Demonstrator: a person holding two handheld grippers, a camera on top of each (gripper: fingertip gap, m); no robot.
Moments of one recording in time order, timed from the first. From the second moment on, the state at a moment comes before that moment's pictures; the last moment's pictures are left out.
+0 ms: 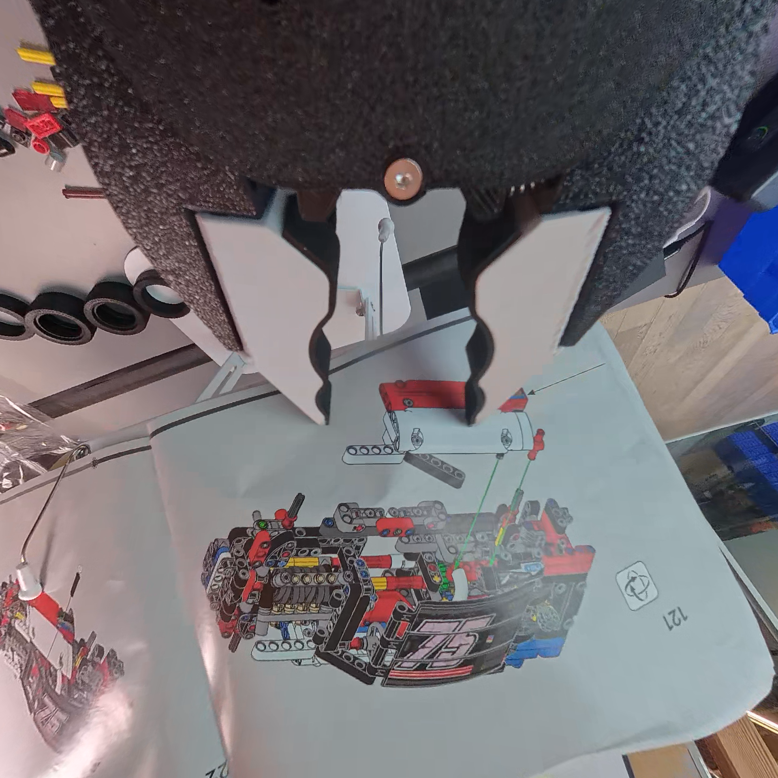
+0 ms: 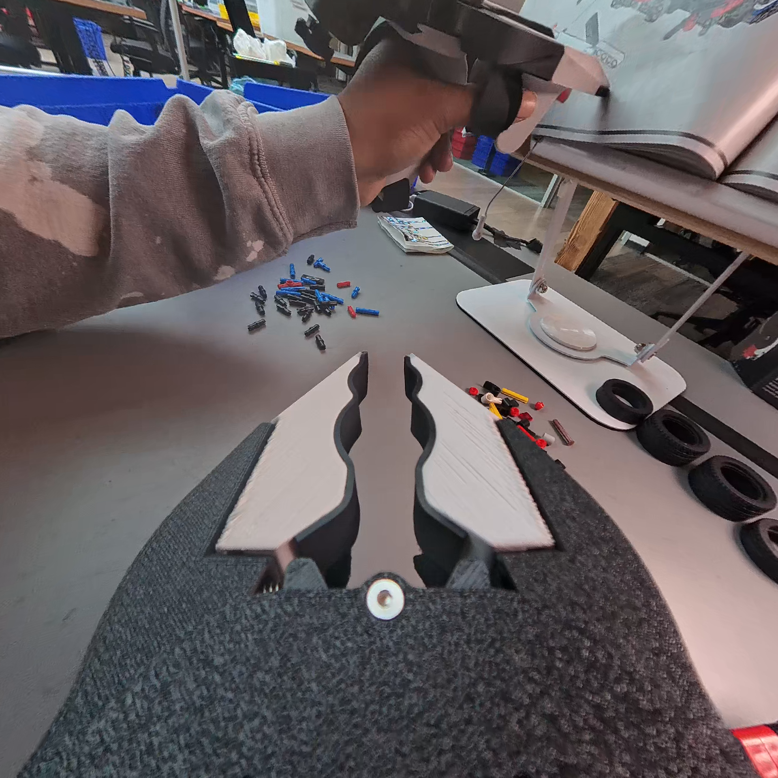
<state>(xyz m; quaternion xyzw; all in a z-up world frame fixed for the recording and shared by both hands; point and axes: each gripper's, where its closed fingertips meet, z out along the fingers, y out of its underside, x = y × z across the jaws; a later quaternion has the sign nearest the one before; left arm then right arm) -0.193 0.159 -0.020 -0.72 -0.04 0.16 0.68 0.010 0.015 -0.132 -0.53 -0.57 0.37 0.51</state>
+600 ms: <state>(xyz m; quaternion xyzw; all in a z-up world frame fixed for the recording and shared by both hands) -0.199 0.174 -0.007 -0.73 -0.06 0.15 0.67 0.013 0.009 -0.126 -0.51 -0.59 0.36 0.51</state>
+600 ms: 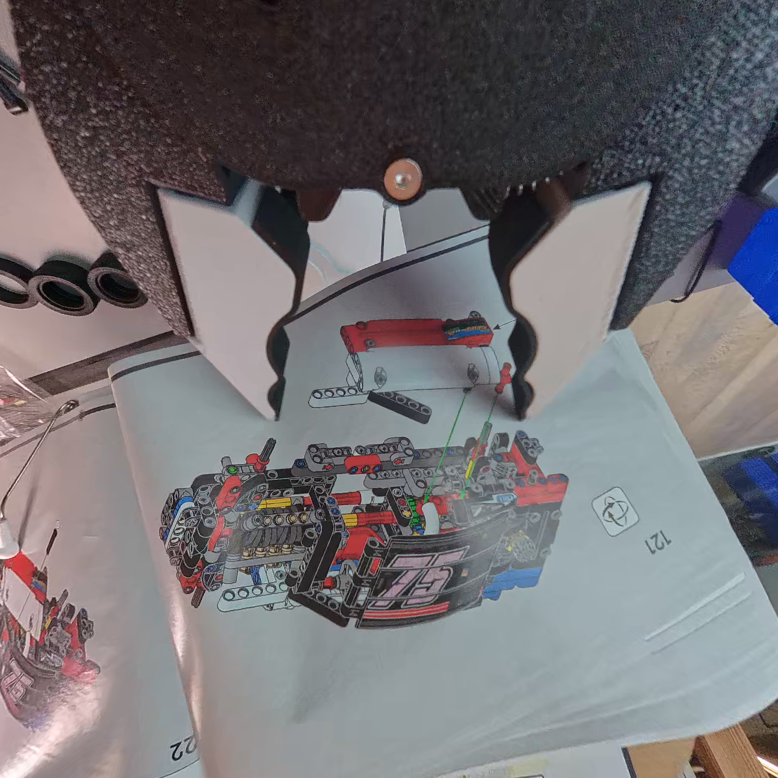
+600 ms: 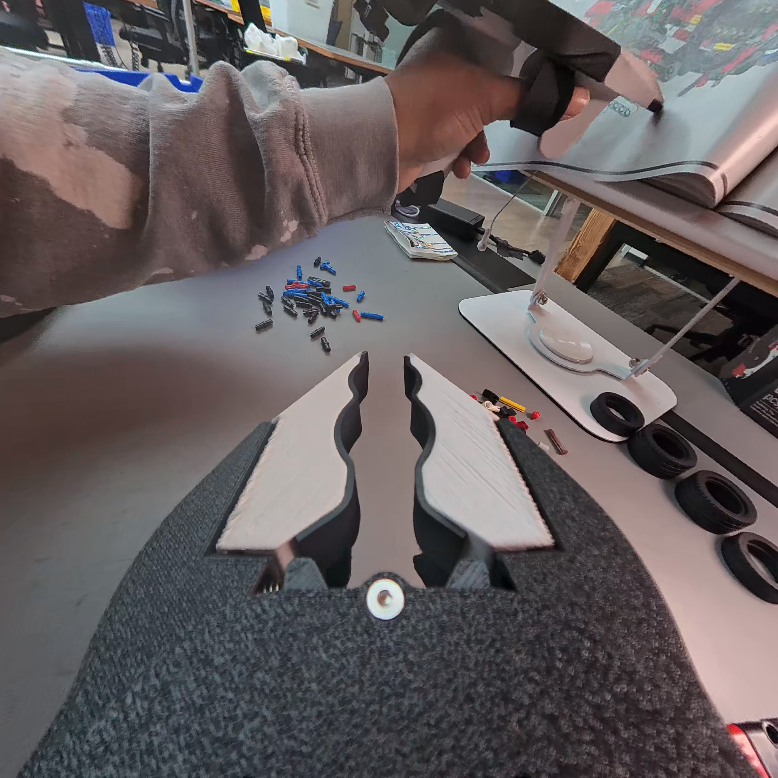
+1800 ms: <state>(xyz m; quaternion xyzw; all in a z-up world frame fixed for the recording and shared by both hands) -0.203 0.173 0.009 -0.71 -0.03 0.19 0.67 0.012 0.004 -0.126 -0.50 -0.60 0.36 0.50</state>
